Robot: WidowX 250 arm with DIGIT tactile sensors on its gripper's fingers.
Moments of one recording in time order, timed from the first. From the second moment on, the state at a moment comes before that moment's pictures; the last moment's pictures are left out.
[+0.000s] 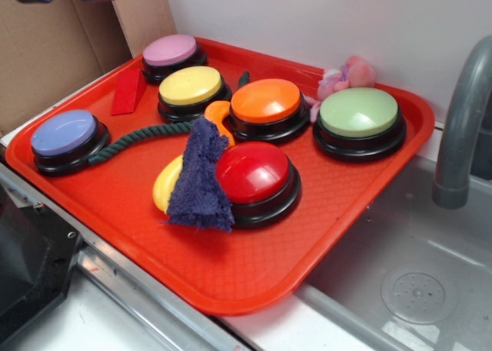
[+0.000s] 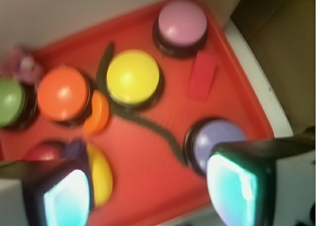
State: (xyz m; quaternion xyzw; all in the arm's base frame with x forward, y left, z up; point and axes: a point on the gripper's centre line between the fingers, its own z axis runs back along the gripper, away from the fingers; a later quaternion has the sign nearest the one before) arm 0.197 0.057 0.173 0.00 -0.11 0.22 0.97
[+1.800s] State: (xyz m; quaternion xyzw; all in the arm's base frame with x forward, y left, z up) arm 0.250 0.159 0.022 0.01 -0.13 0.36 0.93
